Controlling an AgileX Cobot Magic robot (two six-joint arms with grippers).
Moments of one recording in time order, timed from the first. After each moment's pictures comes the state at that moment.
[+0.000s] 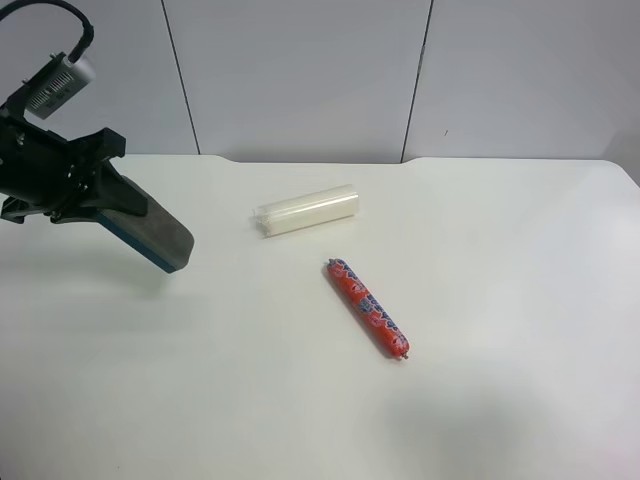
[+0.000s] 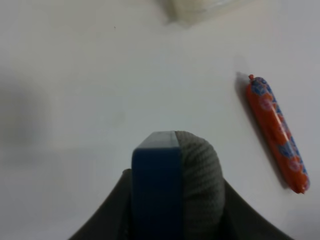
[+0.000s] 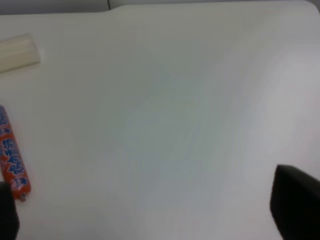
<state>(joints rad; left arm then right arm) 0.00 1.50 -0.84 -0.85 0.63 0.52 0.04 0.00 -0.51 0.01 1.08 -0.02</state>
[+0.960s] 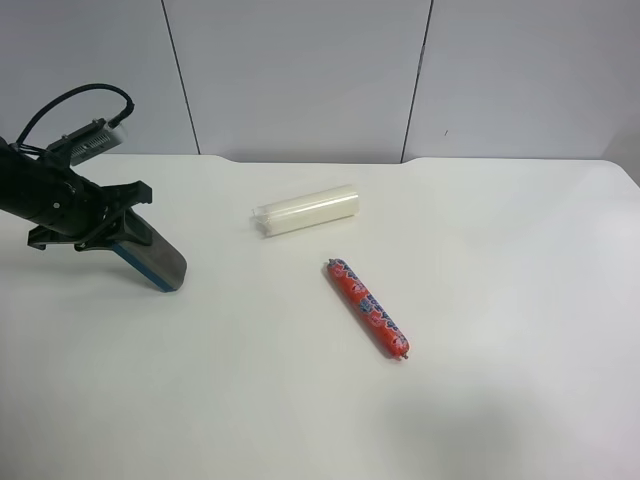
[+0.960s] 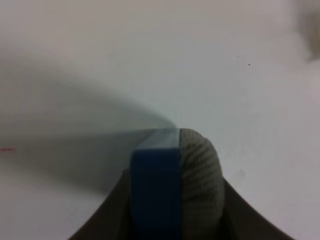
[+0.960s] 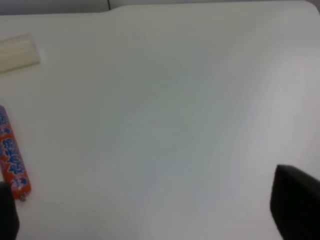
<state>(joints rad) 0.00 1.75 -0.85 -0.86 0.38 0.58 0.04 0.00 -0.51 0.01 1.08 -0.02</state>
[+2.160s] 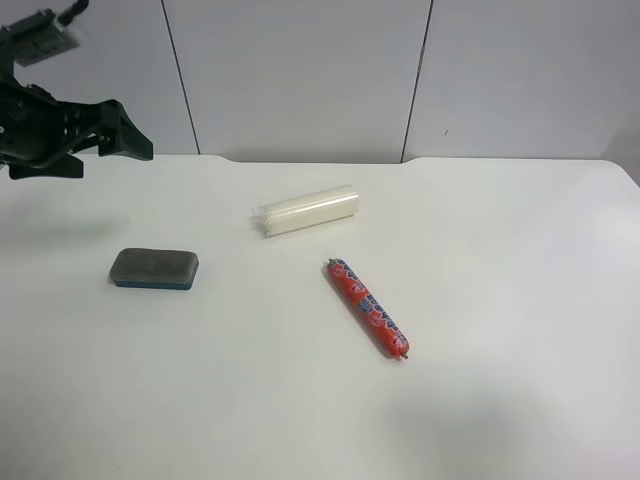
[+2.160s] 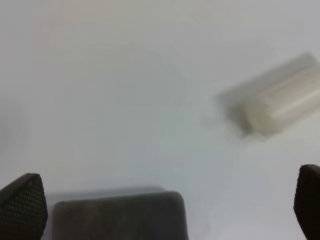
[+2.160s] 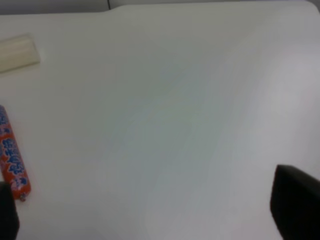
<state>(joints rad) 0.00 1.47 -0.93 -0.74 0.44 0.59 0.04 0.00 -0.51 0.01 1.08 -0.02</state>
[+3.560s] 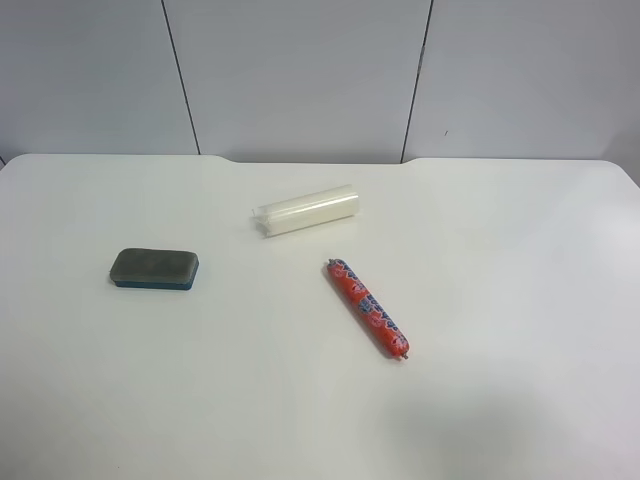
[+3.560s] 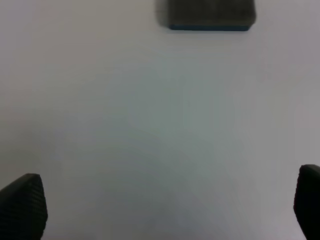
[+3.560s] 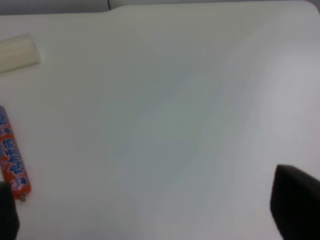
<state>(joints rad) 0.00 0.38 -0.69 -0.02 1.20 0.00 0.04 0.00 -0.51 0.01 1.08 -0.02</state>
